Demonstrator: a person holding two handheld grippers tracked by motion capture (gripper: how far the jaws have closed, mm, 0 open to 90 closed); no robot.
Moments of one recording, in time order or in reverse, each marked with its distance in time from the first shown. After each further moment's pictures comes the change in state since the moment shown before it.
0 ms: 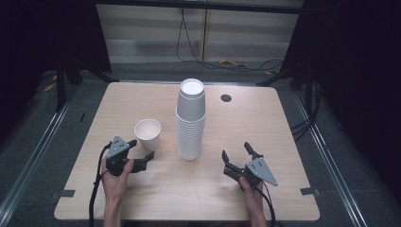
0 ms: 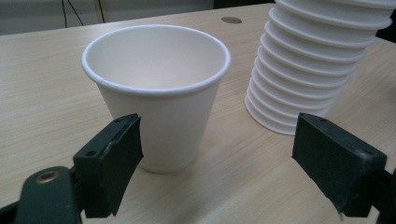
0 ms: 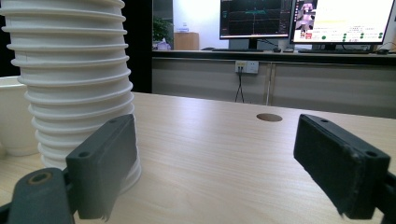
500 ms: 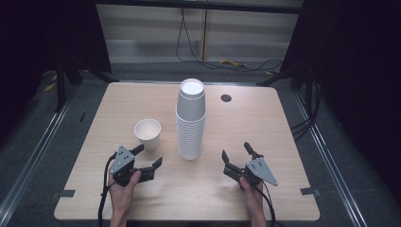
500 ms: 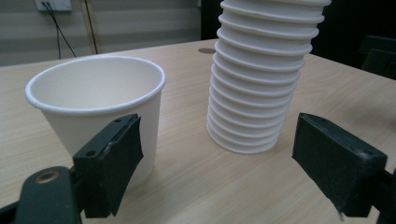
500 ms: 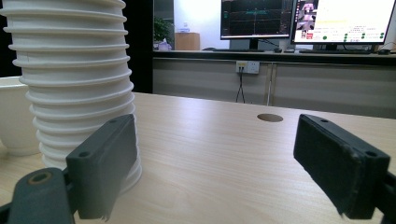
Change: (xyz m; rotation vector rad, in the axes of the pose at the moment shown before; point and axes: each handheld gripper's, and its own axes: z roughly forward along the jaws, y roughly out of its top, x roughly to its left) left arm -0.039 -0.008 -0.007 -0.132 -0.014 0.011; right arm 0.000 0.000 0.000 -0.003 0.005 0.001
